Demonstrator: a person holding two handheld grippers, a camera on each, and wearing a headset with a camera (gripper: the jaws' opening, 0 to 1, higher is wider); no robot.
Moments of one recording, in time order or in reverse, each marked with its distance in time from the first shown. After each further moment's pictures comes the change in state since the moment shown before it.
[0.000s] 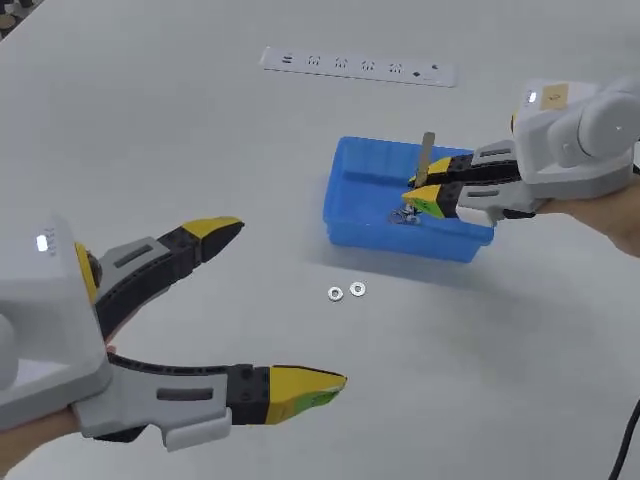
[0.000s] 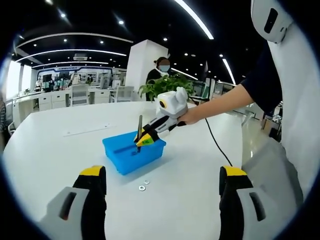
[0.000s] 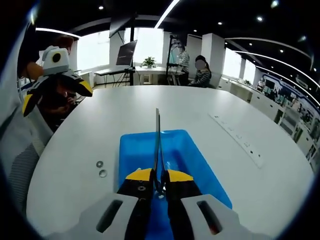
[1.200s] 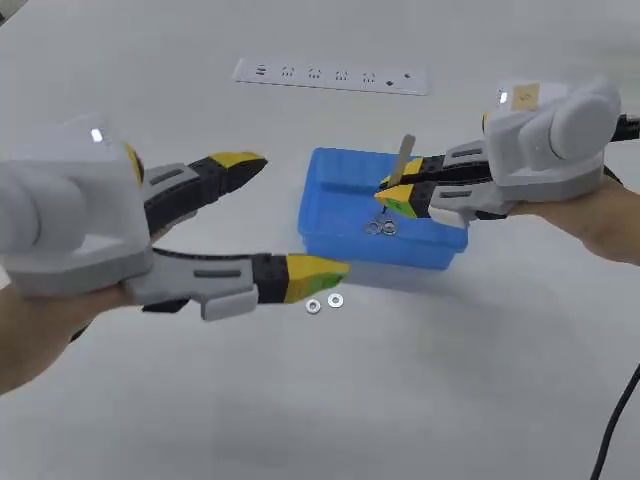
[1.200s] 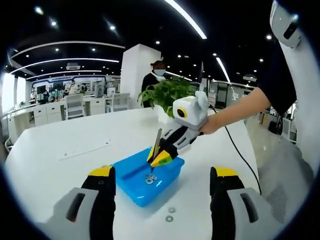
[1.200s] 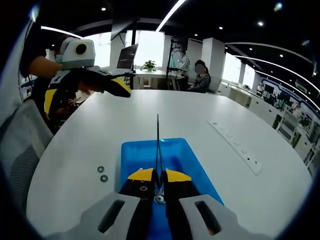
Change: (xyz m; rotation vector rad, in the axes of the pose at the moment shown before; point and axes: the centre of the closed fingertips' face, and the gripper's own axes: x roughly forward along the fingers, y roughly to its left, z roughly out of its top) left arm 0.068 0.055 0.046 0.089 -0.039 -0.041; right arm -0.004 0.001 0.015 -0.026 -0.025 -0.013
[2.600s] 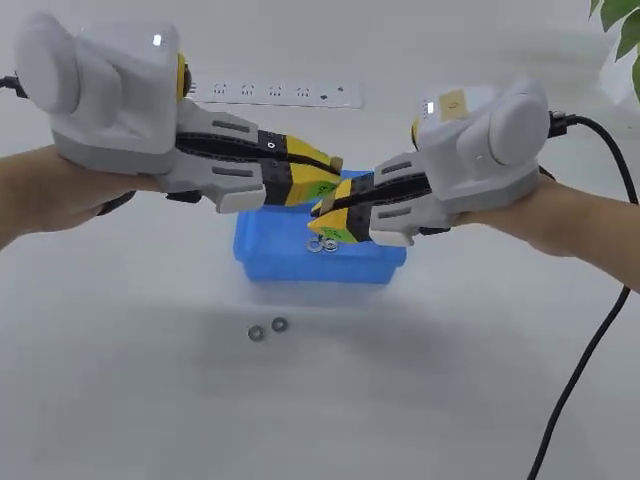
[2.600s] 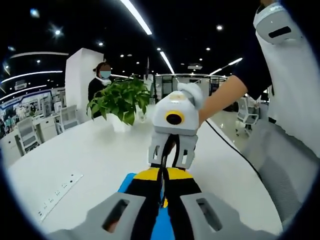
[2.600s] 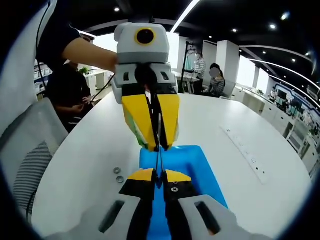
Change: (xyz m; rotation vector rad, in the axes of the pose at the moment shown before) left arm 0.071 -0.020 0.023 0.241 0.016 -0.470; right arm -0.008 0.023 0.012 -0.059 -0.009 0.126
